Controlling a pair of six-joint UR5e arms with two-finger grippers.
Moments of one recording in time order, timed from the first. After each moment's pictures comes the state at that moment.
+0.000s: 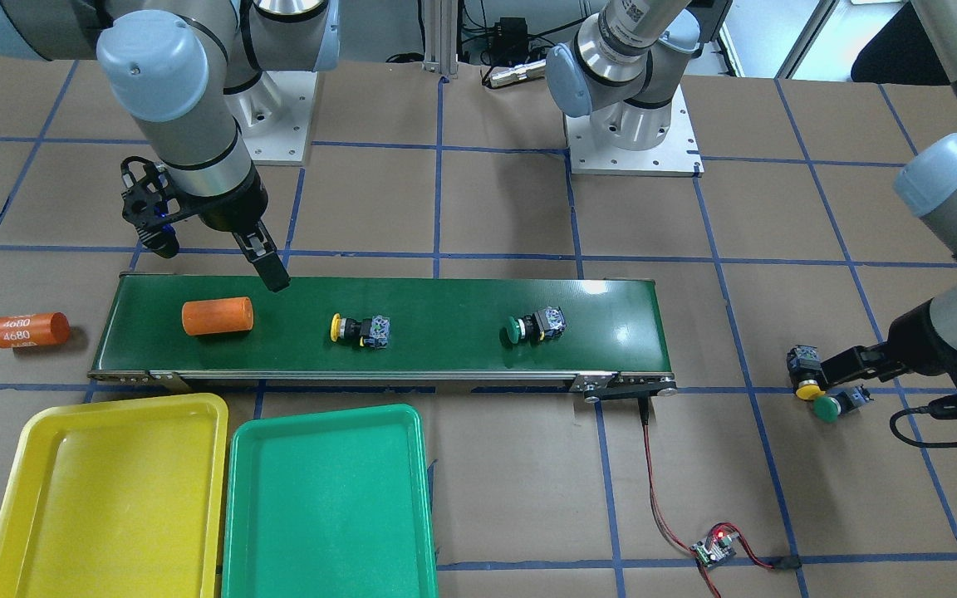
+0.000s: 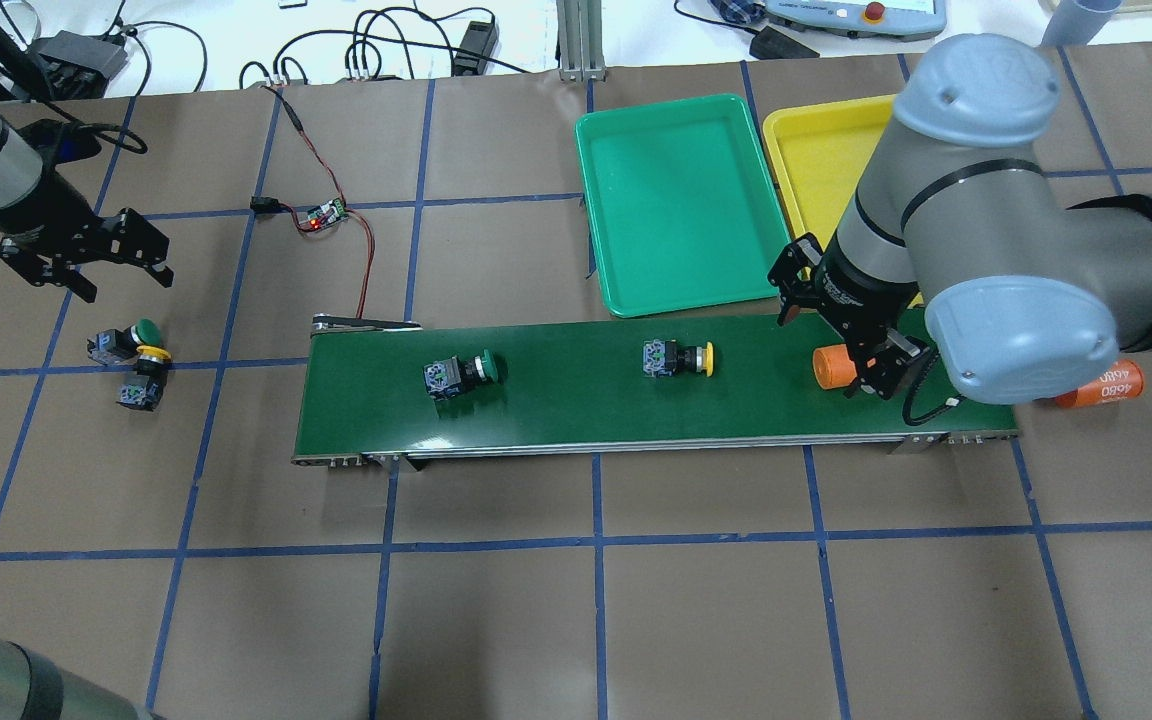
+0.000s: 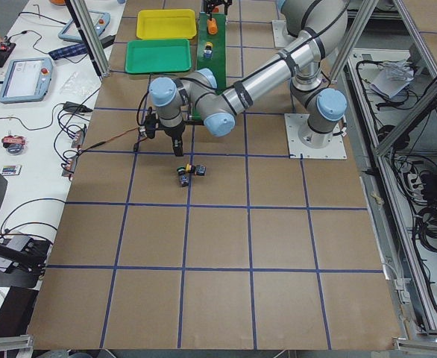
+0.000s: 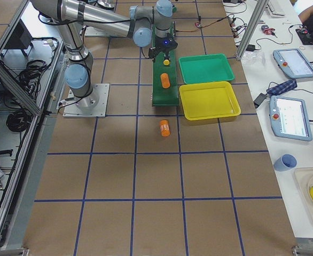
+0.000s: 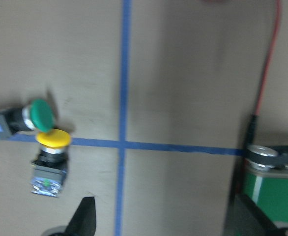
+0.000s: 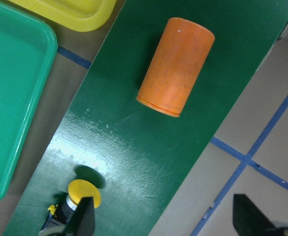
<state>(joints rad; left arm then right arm) -1.04 -1.98 -1.61 -1.18 1.55 0.36 1.62 -1.54 1.94 -1.95 -1.54 1.09</state>
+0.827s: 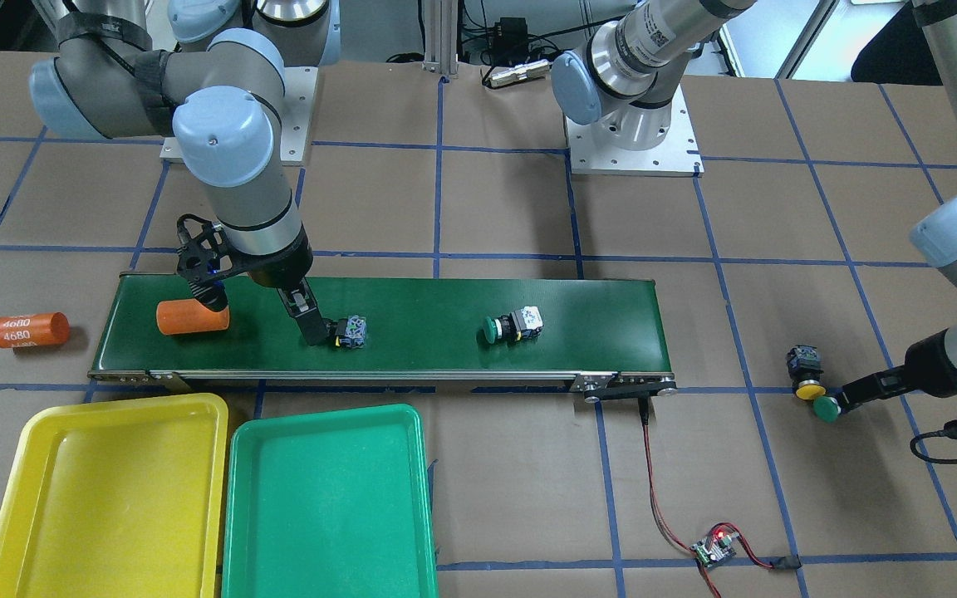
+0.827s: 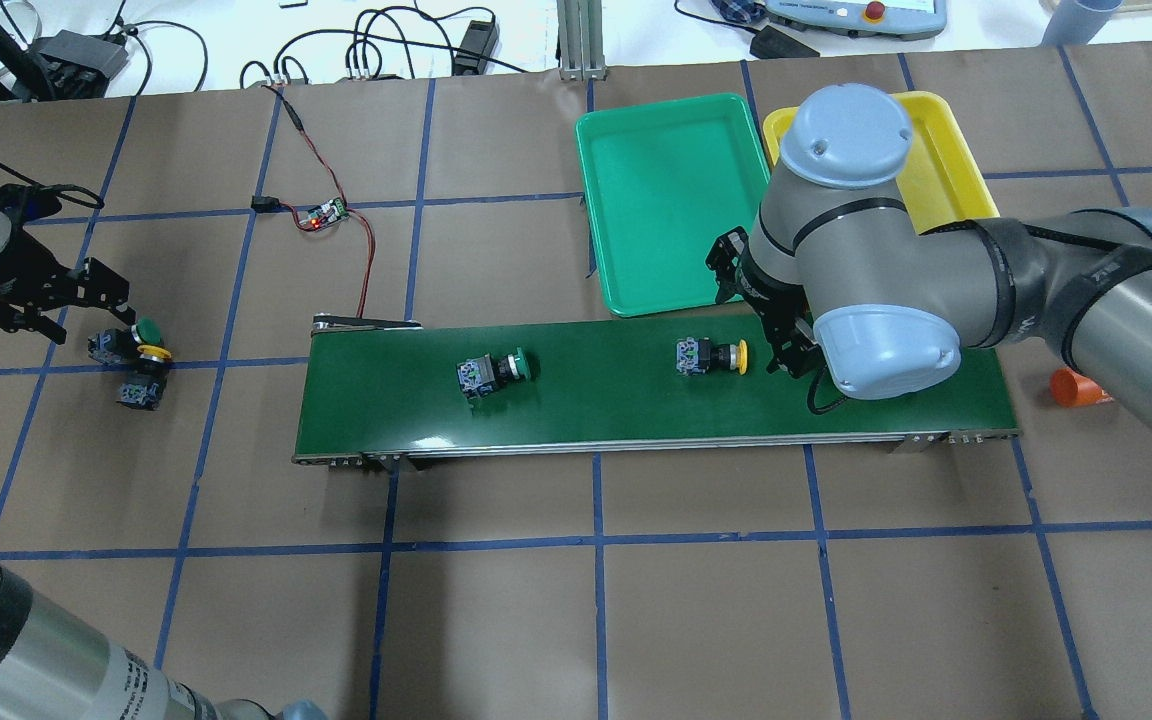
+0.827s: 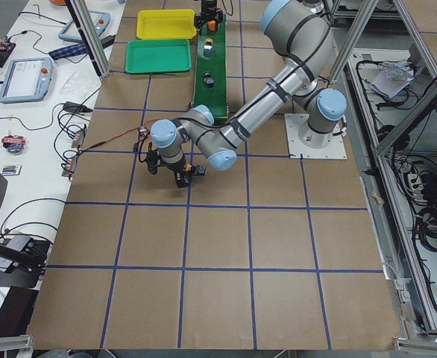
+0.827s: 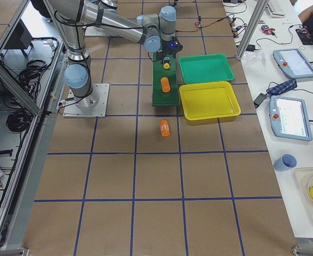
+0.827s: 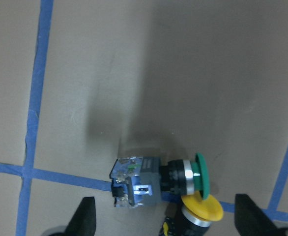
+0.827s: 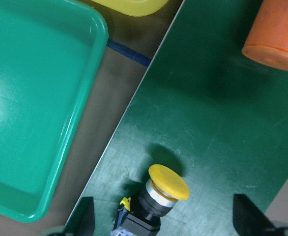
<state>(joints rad) -0.95 -2.11 -1.60 -1.11 1.55 0.41 1.70 -1.40 1.93 -2.16 -1.55 1.19</state>
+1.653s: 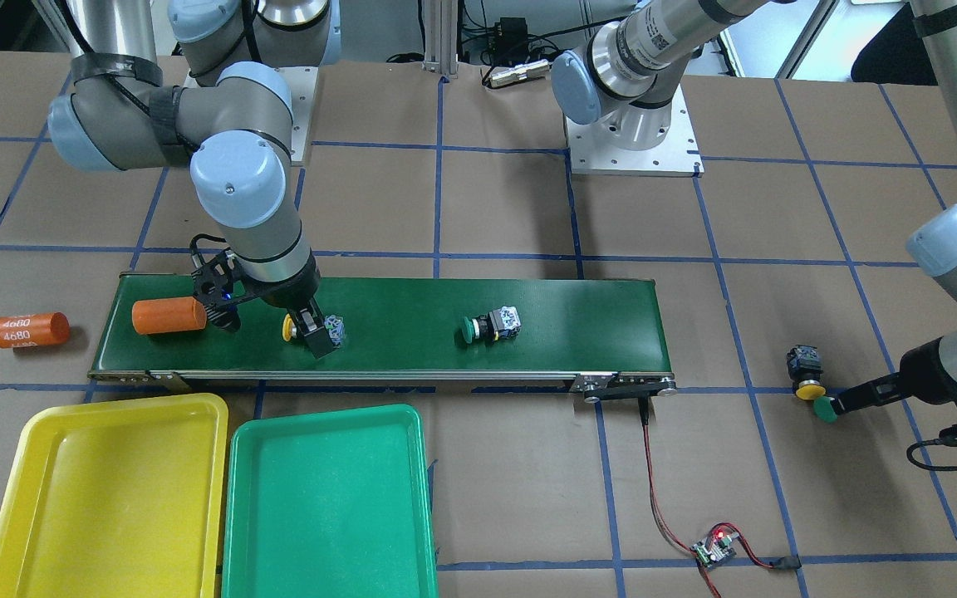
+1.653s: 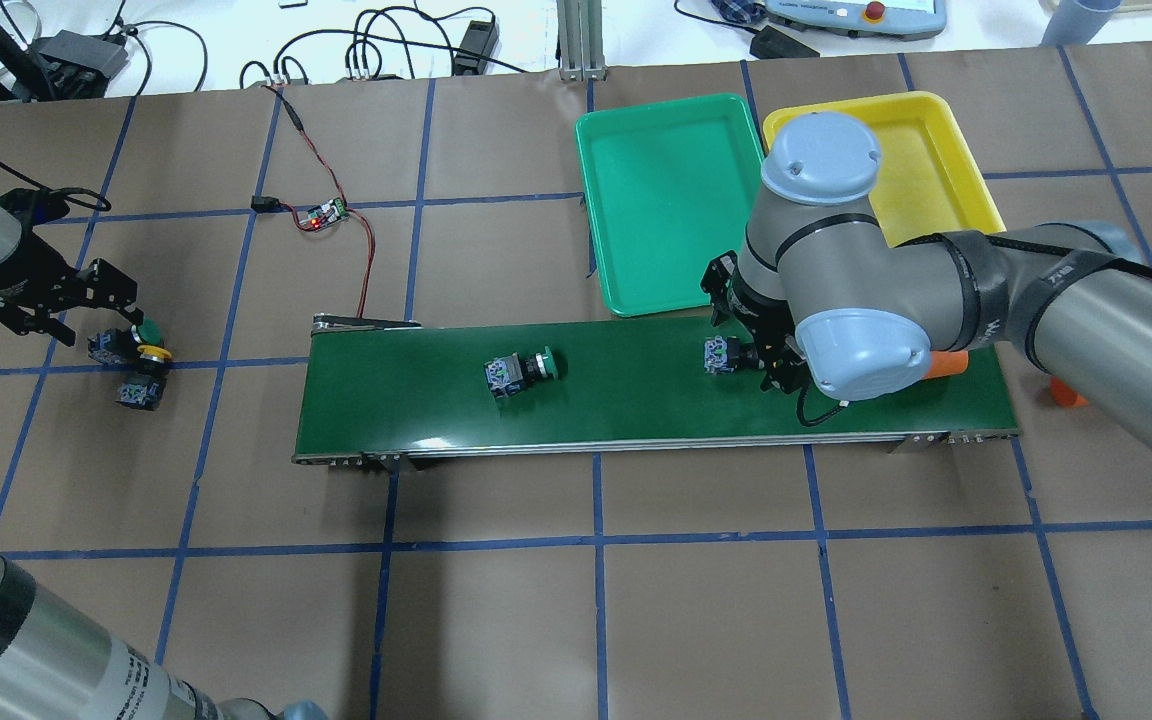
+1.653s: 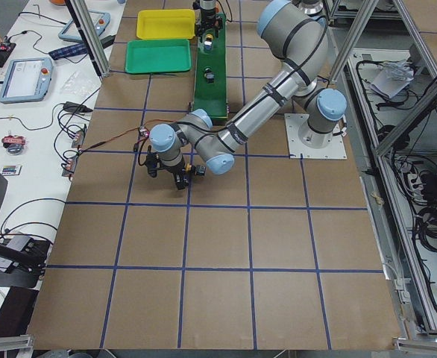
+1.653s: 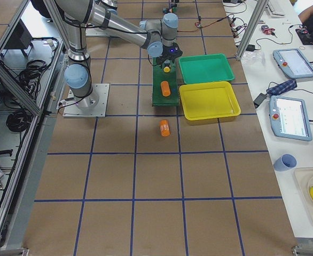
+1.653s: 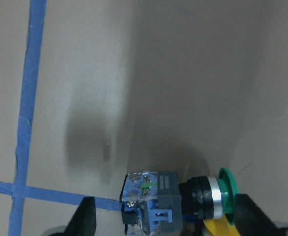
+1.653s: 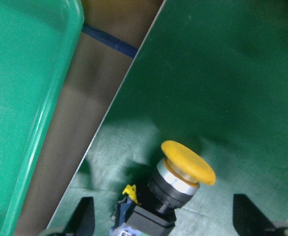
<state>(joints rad) -0.96 -2.12 -1.60 -1.10 1.54 0.38 1.70 -1.33 1.94 -2.17 -1.55 1.19</state>
